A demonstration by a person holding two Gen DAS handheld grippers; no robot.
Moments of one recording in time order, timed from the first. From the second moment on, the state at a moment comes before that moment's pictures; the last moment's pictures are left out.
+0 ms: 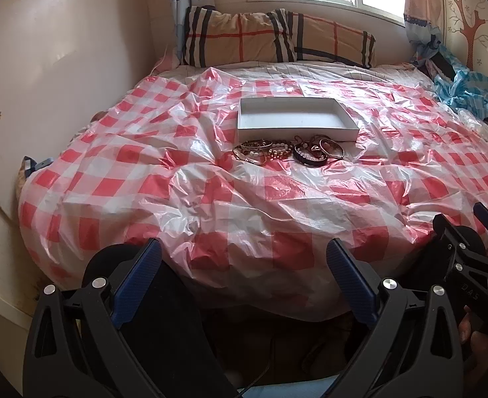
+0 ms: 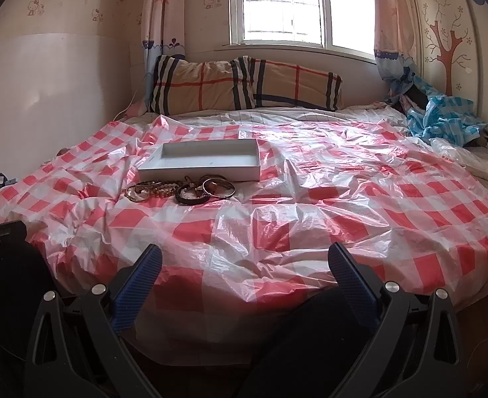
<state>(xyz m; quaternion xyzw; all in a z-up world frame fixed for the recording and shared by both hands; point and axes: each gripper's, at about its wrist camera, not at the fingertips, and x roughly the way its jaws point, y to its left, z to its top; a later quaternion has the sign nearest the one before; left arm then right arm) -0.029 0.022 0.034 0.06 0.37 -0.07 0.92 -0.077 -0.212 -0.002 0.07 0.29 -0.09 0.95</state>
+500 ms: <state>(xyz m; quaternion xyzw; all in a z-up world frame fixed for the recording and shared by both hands) 0.049 0.006 0.008 0.07 0.40 -0.06 0.91 -0.006 -0.215 -0.006 0.08 0.33 -0.06 0.94</state>
